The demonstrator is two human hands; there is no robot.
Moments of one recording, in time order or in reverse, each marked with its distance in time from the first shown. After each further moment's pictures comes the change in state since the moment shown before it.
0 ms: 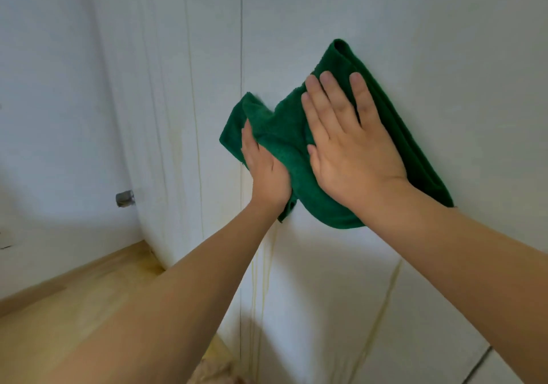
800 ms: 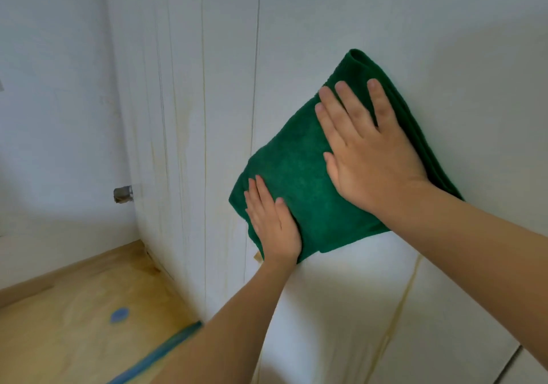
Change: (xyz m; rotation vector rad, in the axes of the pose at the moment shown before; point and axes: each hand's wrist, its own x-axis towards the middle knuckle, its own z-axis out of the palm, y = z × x) left_hand -0.126 -0.069 -0.002 0.087 0.116 -0.241; right_hand -0.049 -0.040 0.010 0.041 -0.023 -0.042
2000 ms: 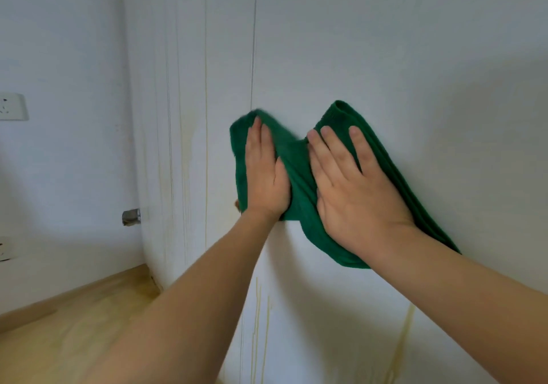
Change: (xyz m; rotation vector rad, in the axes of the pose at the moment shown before) left_hand 0.103 0.057 -0.003 0.112 -0.053 0.509; right_hand -0.021 -0.022 0.008 0.153 0.059 0.015
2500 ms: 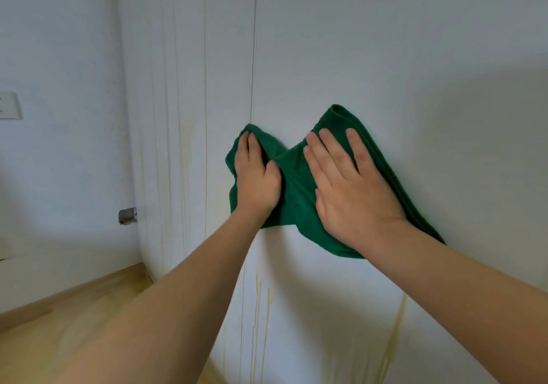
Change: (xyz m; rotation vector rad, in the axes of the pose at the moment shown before) left_hand -0.005 0.001 -0.020 -0.089 -0.088 -0.273; right_hand -0.002 -0.002 0.004 -0.006 0.016 -0.010
